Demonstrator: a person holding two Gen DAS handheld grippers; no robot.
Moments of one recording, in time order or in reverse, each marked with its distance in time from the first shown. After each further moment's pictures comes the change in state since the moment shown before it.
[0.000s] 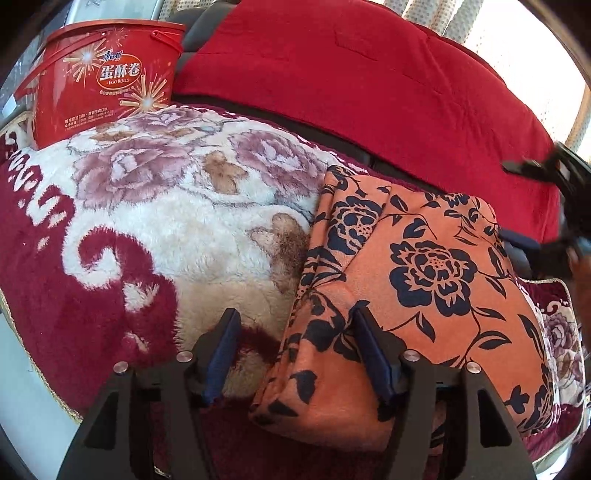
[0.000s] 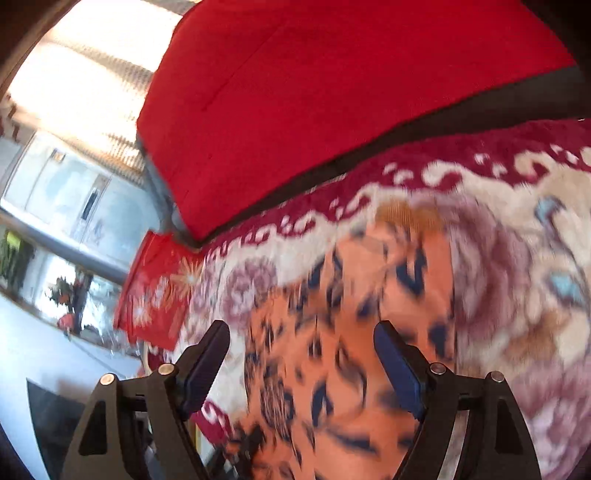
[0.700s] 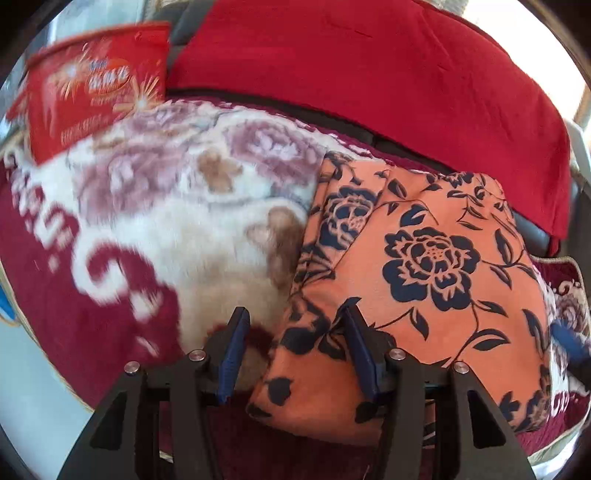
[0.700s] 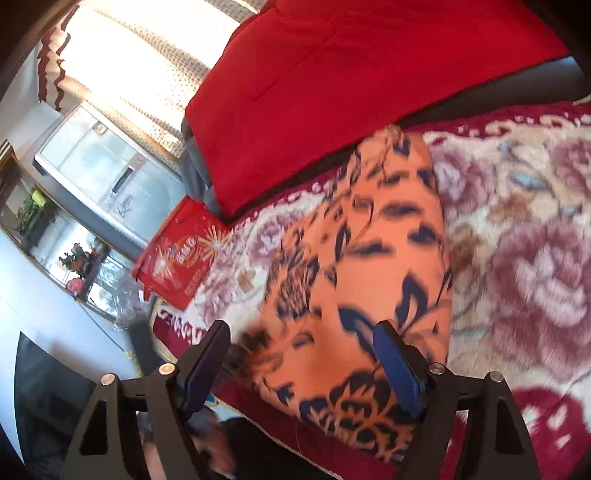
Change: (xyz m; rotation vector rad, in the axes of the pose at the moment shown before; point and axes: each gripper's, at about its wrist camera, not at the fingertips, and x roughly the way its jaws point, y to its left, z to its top) left arm 0.001 -0.010 0.008 0.028 0.072 0.058; right arm -0.072 0.020 -0.147 -0.179 -0.131 0.029
